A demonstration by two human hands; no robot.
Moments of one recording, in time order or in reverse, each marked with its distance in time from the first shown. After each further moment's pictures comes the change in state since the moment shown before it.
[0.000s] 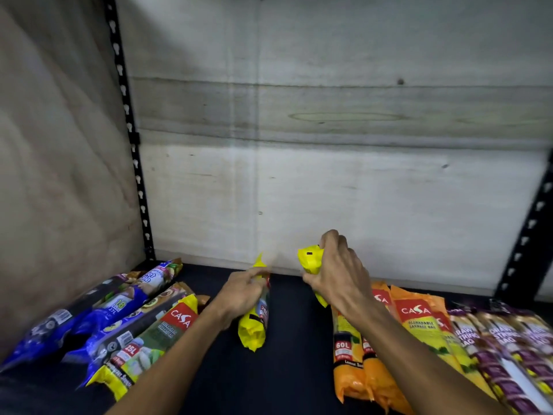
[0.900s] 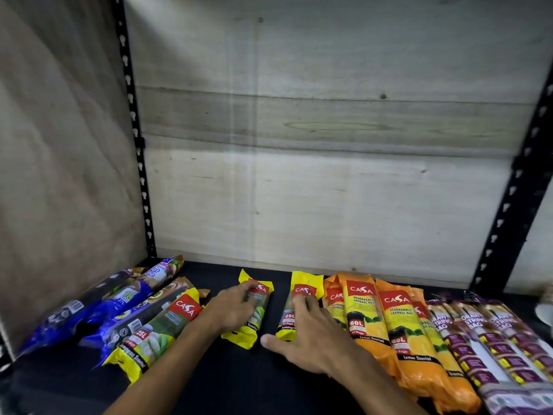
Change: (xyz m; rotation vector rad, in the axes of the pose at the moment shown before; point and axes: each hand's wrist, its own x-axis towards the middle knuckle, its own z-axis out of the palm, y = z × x) left_hand -0.029 -0.023 -0.006 0.468 -0.054 0.079; right_hand -0.096 -0.030 -0.011 0.038 -0.617 0.041
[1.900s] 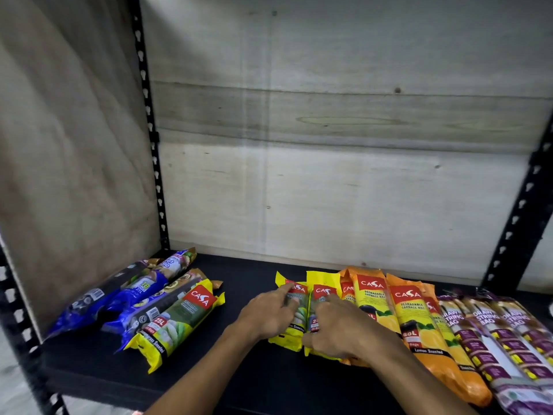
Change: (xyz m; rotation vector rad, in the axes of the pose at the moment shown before) left_hand -0.016 0.029 0.035 0.010 -0.048 0.067; right_hand -0.012 -0.008 -0.032 -0.208 -0.174 0.087
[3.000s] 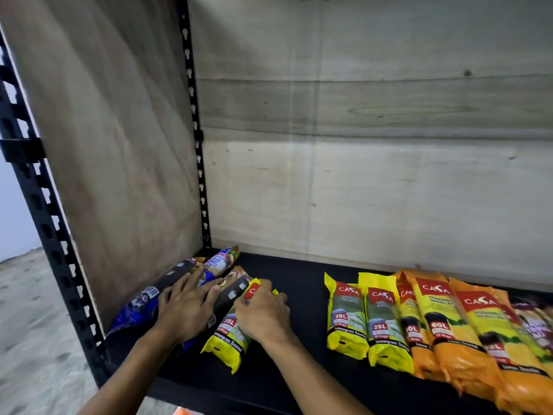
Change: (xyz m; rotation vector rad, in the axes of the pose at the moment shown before) left_hand -0.053 -0.183 -0.111 0.301 0.295 -0.262; right_hand 0.065 -0.195 0.043 0.704 0.107 0.085
